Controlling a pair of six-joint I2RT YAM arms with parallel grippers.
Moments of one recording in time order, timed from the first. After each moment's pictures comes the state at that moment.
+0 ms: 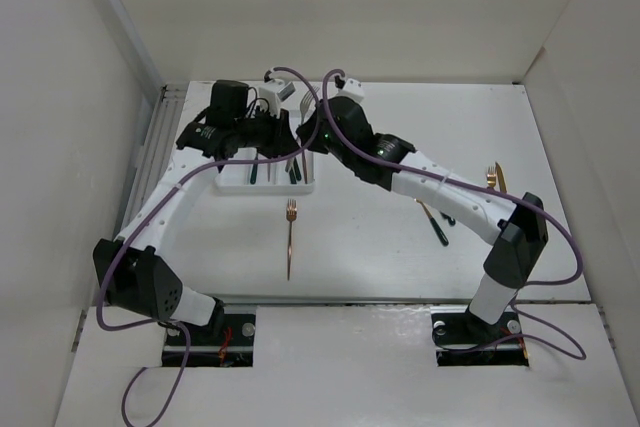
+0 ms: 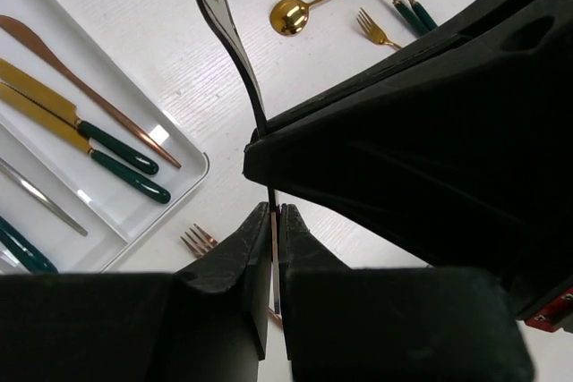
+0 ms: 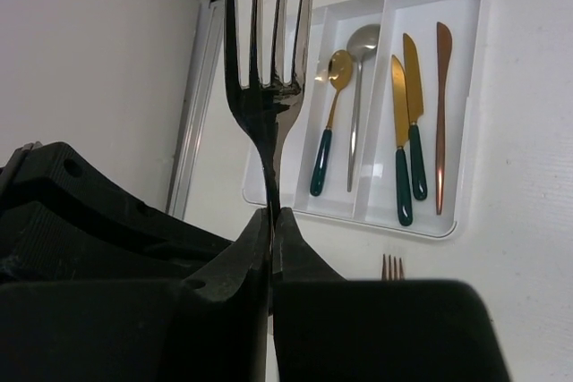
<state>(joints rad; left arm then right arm) -0.32 1.42 1.38 -0.62 0.59 -0.01 0.89 1.73 1.64 -0.27 0.36 0.81</state>
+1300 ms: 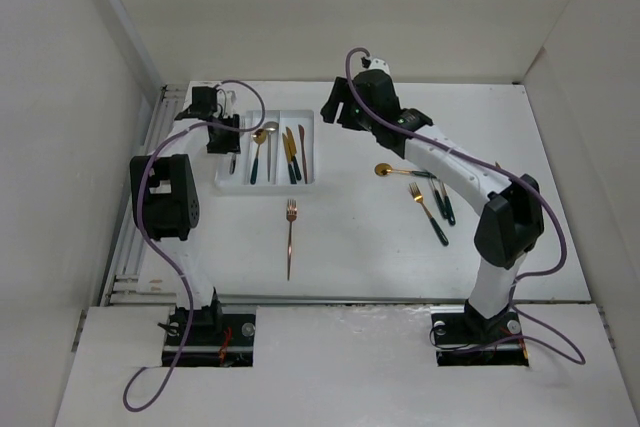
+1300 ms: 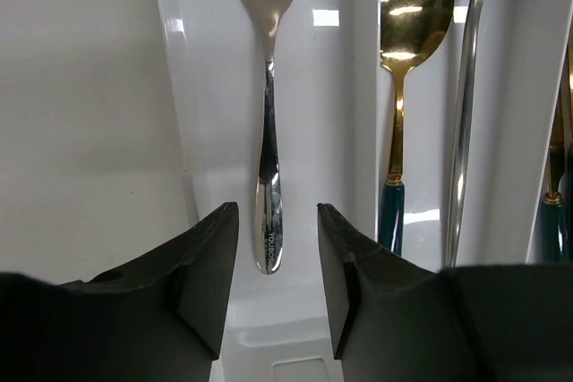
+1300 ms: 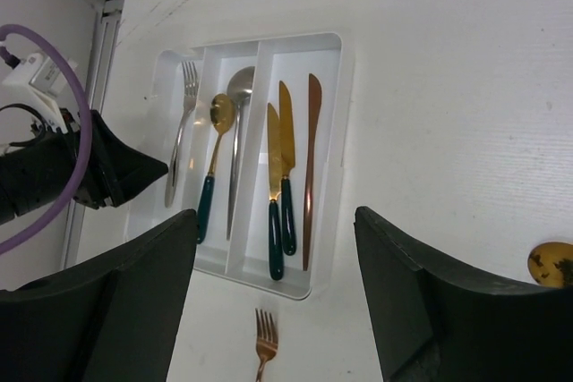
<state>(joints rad) 0.02 1.97 1.47 -0.49 0.14 0.01 0.62 1.83 1.67 -0.29 0.17 0.62</state>
